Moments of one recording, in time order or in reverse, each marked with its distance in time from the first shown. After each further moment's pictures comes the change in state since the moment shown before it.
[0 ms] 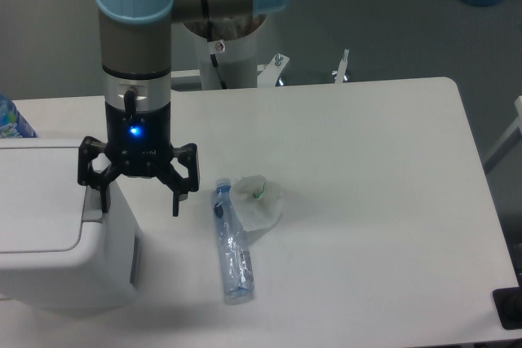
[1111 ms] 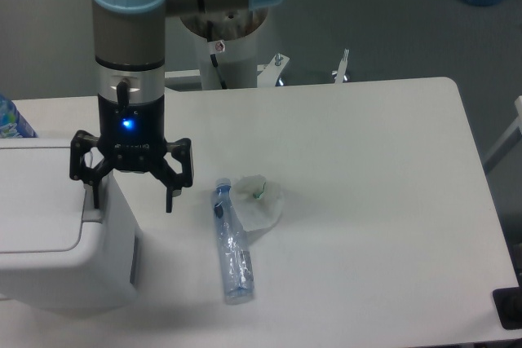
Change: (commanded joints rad) arm -0.015 0.011 0.000 0.000 -0.003 -0.011
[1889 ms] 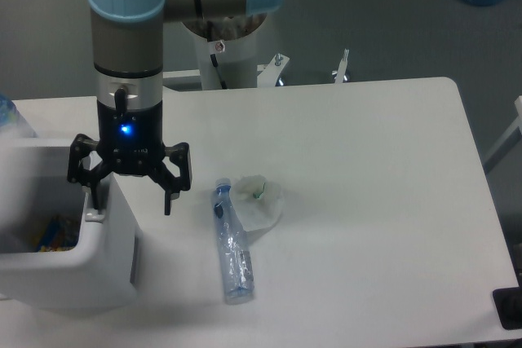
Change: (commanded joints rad) arm 0.000 -0.006 -0.011 0.006 0.003 0.012
